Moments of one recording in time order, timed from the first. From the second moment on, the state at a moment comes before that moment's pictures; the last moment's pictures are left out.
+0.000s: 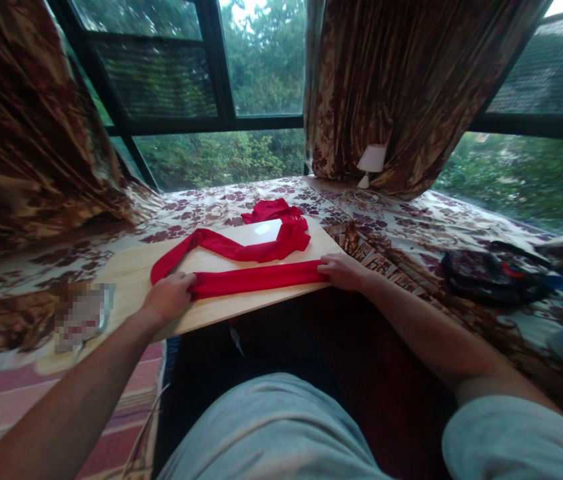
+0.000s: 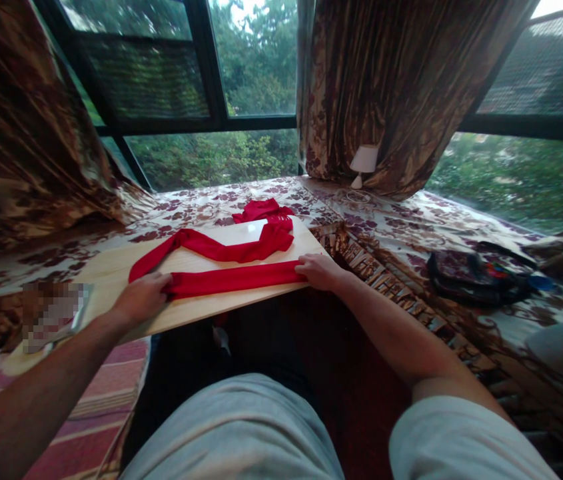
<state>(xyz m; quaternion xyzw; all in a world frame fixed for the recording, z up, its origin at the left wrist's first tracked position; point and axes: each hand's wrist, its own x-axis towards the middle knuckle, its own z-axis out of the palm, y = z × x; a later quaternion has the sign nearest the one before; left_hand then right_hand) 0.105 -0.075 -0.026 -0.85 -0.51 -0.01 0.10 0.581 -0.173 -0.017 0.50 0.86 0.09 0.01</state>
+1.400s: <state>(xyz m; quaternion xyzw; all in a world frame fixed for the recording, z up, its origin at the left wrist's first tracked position) 0.077 -0.075 -0.014 -0.78 -0.61 -0.09 0.13 0.490 -0.140 -0.038 0.42 0.89 0.00 -0.16</state>
